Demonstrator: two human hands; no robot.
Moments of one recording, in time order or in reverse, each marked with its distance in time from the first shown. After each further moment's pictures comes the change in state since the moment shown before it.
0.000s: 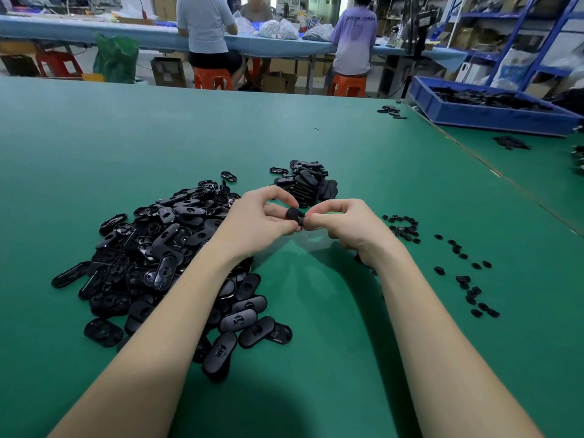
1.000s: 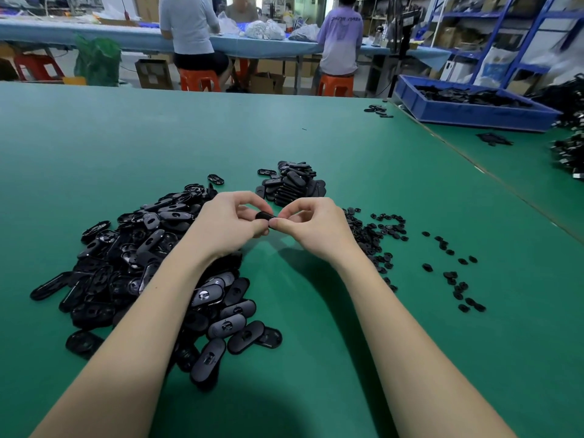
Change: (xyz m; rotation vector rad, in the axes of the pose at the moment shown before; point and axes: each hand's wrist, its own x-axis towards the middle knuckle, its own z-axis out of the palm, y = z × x) left_hand 0.006 -0.011 -0.018 0.150 0.040 -0.026; right_hand 0.007 0.005 0.027 -0.133 0.068 -0.236
